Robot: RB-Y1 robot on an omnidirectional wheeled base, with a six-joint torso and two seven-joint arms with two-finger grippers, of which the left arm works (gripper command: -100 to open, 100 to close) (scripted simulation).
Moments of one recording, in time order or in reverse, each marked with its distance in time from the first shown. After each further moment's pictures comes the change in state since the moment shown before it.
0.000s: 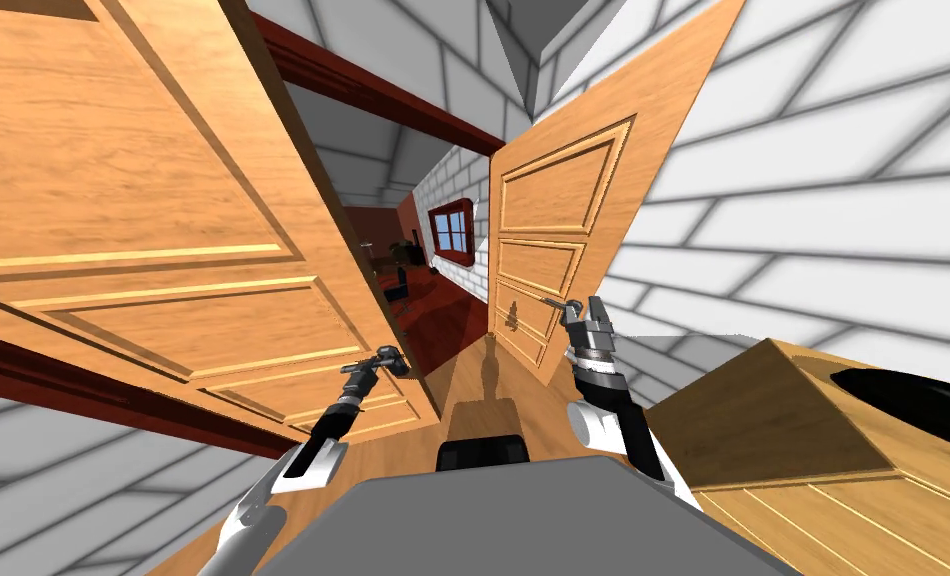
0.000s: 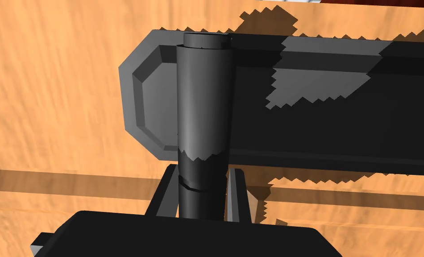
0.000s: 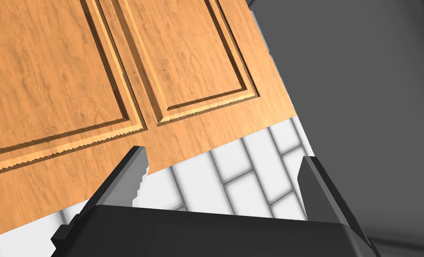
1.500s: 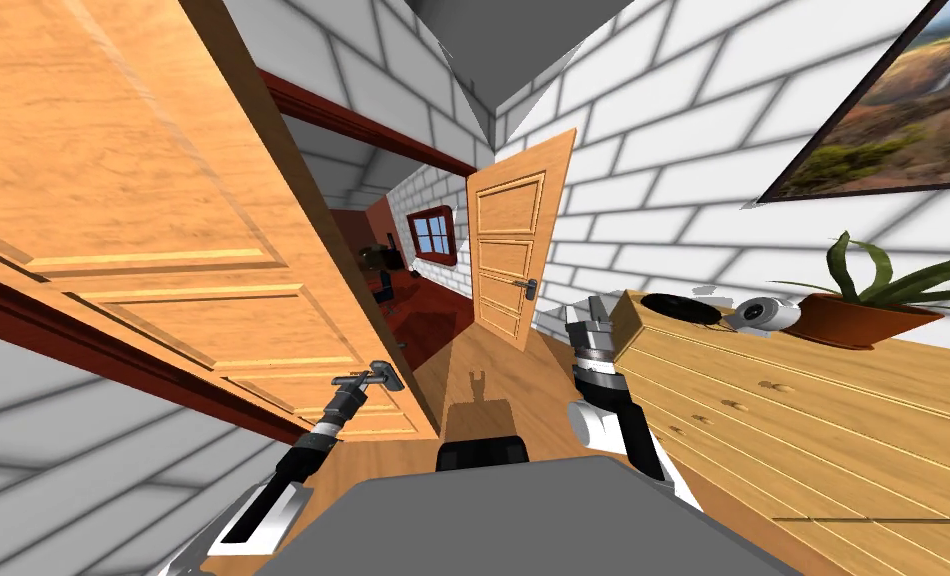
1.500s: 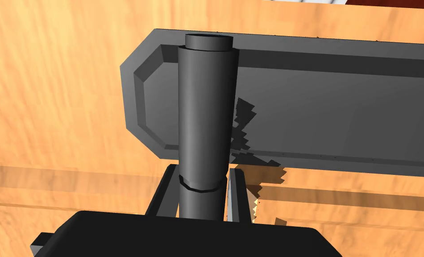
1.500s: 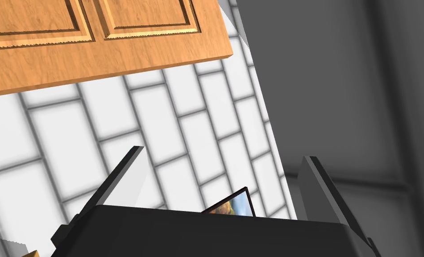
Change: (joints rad) arm 0.132 0.124 -0.075 0.007 -0.002 -0.195 0.105
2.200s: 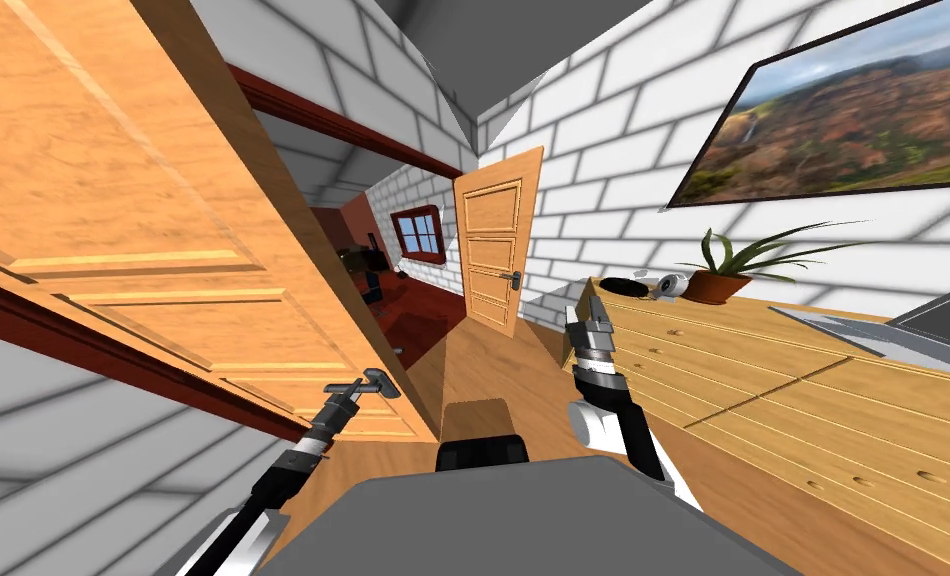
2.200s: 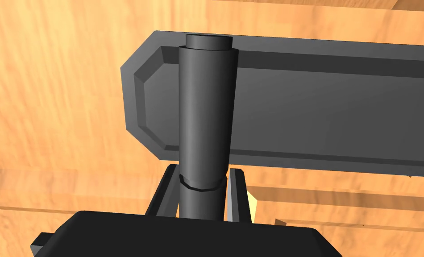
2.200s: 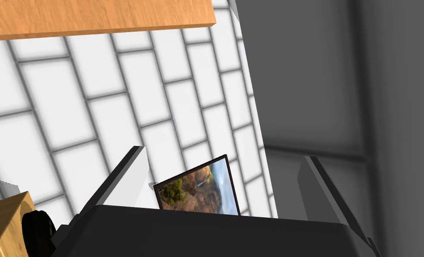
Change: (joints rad) arm 0.056 0.052 -0.019 0.018 -0.001 -0.108 0.038
